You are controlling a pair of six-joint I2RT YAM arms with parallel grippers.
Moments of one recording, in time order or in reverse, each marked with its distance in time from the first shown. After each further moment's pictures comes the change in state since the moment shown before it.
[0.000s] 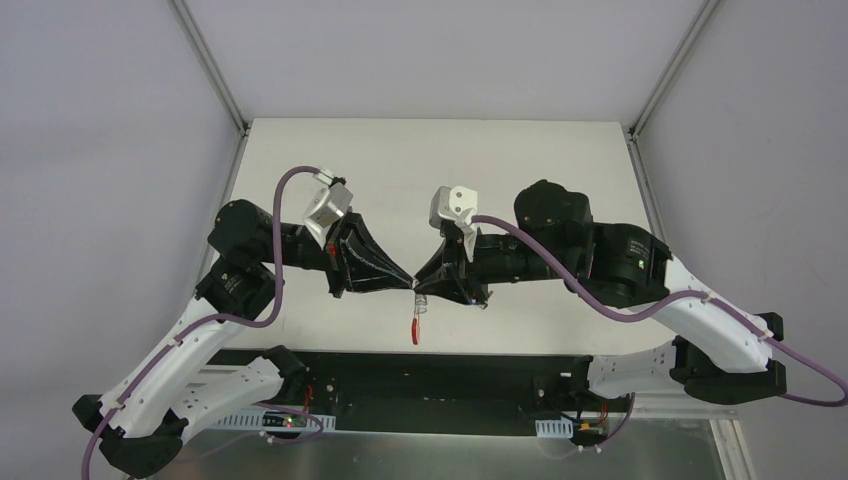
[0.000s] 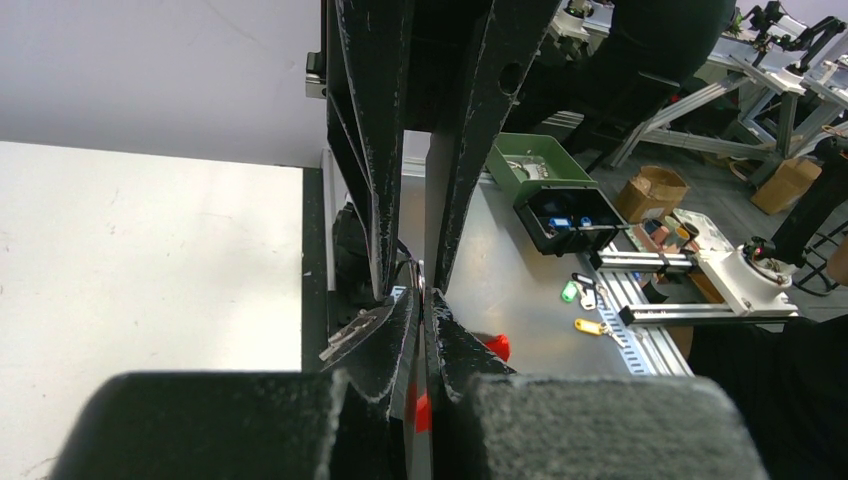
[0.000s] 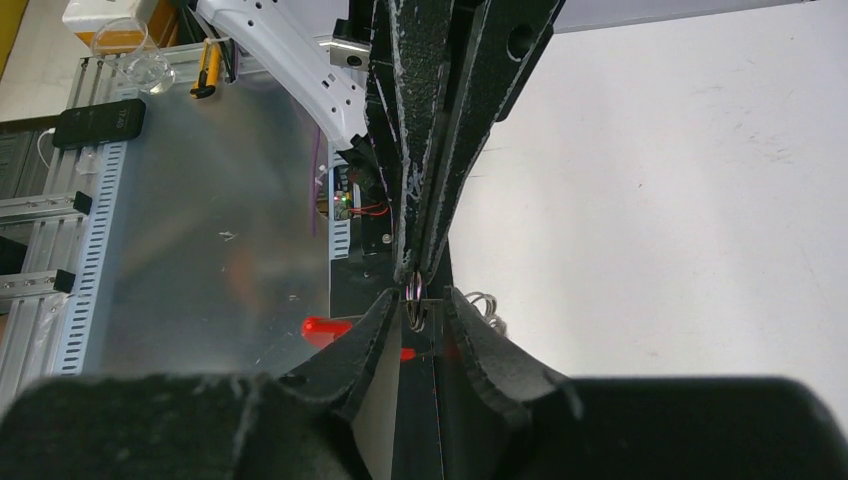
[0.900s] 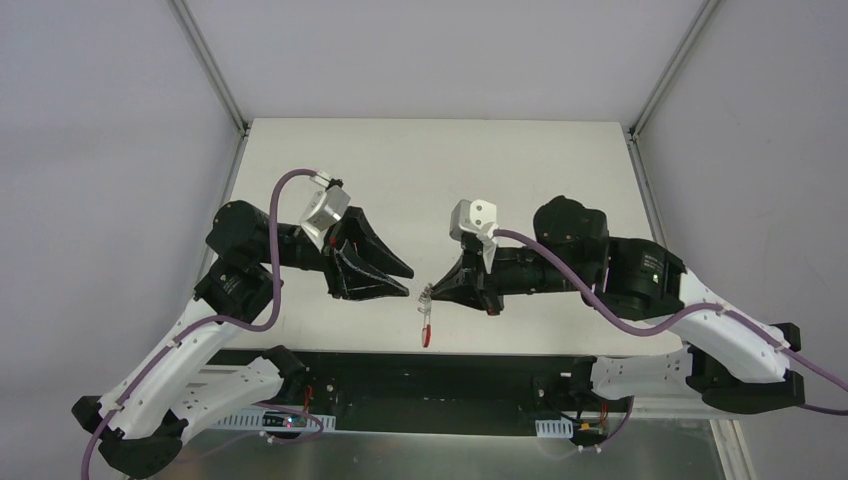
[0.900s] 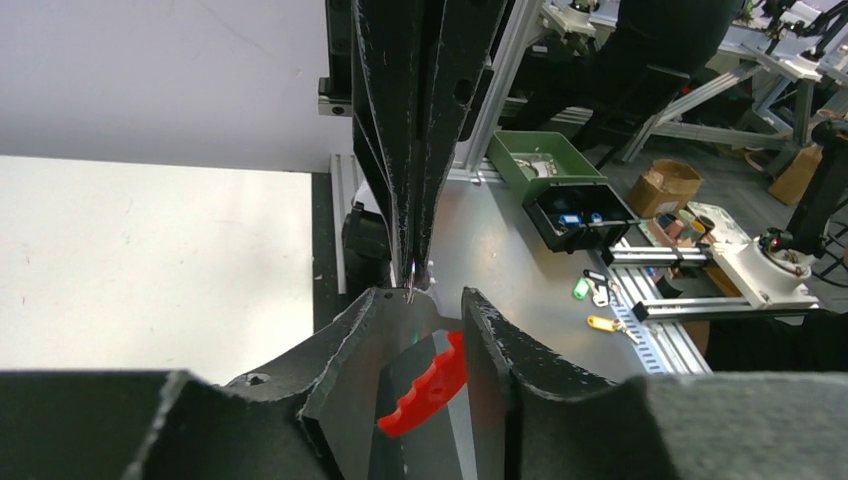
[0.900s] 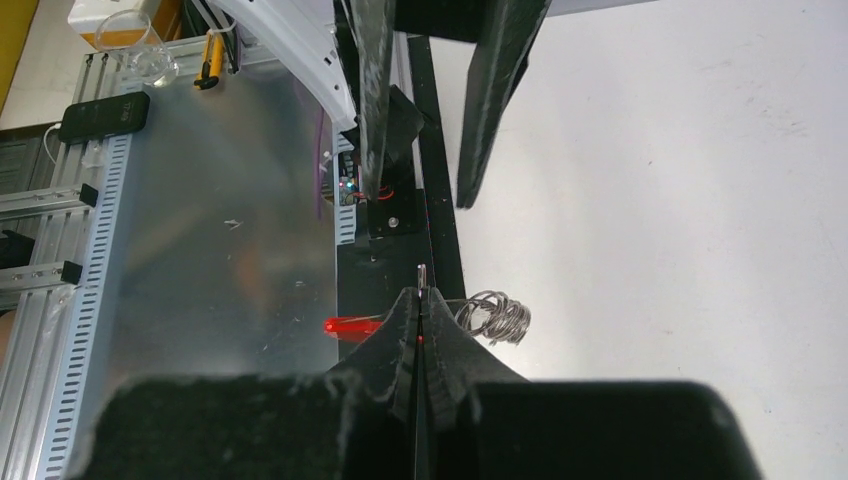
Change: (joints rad) left arm 0.000 -0.006 0.000 0.000 0.004 0.034; right arm -0.001 -0.100 -0.135 0.045 0.005 0.027
